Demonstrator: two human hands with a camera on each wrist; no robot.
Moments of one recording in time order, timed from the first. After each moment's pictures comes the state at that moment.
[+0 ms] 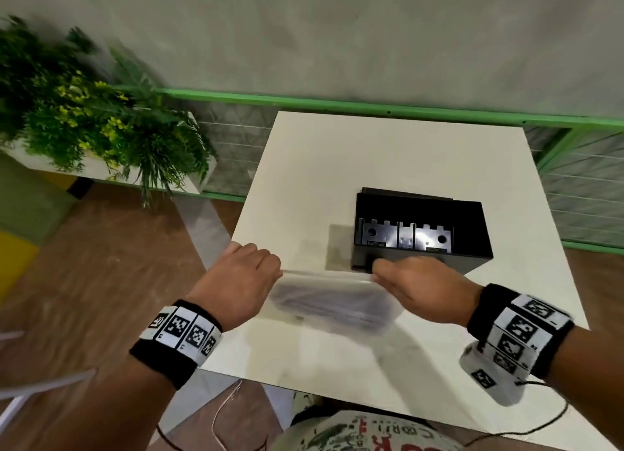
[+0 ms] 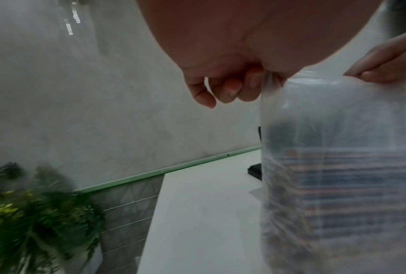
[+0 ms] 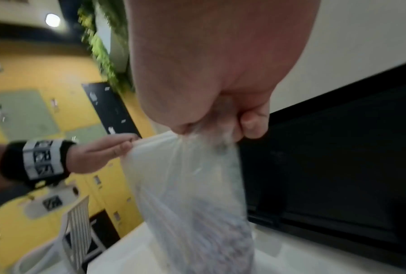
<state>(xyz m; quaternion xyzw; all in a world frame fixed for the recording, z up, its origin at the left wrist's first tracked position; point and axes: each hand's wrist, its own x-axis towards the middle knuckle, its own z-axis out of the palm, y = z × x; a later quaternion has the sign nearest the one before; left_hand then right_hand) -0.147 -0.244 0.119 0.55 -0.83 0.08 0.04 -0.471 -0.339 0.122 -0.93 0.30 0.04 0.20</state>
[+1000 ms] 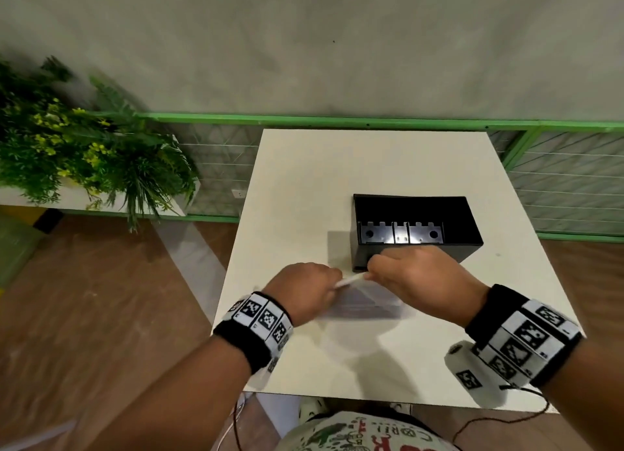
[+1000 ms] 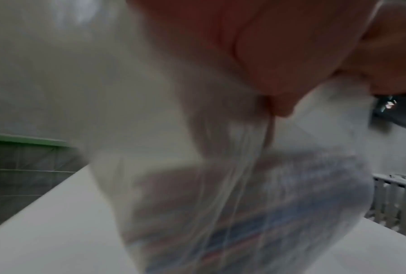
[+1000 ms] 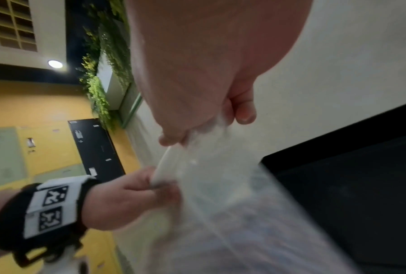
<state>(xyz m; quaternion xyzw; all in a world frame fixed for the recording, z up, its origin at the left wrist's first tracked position) -0.209 -0.264 0.136 0.53 -0.84 -0.13 -0.05 -0.441 -0.301 0.158 -0.95 0.30 -0.11 0.01</state>
